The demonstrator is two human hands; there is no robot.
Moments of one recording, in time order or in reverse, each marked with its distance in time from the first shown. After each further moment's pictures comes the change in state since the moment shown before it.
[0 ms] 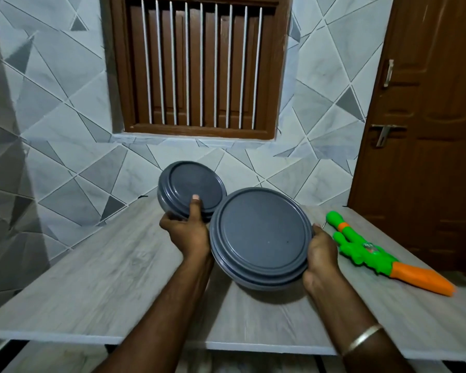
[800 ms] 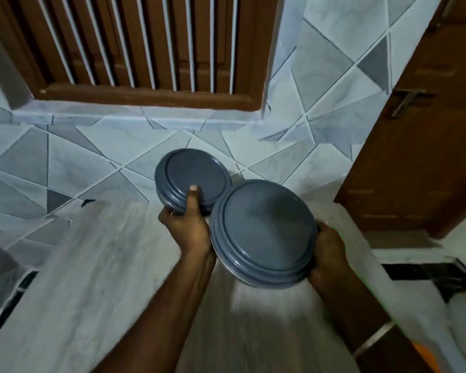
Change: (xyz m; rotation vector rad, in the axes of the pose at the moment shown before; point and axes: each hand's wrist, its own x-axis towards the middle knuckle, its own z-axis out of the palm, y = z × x) left_hand 0.096 0.013 0.221 0.092 0.044 -0.295; right_hand 0.176 -0.126 0.088 -0.159 0.175 0.312
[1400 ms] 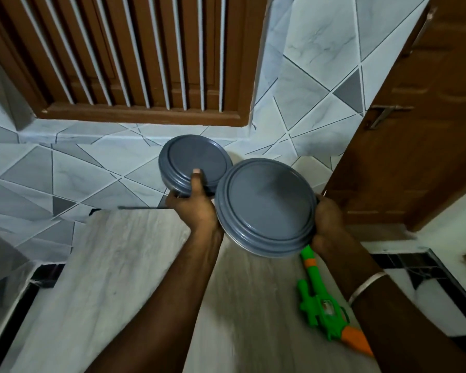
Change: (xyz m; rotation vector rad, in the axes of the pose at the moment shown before) left_hand -0.035 0.085 0.084 -0.073 0.042 -0.071; right_hand -0.006 -0.128 0.019 -0.096 0.004 0.001
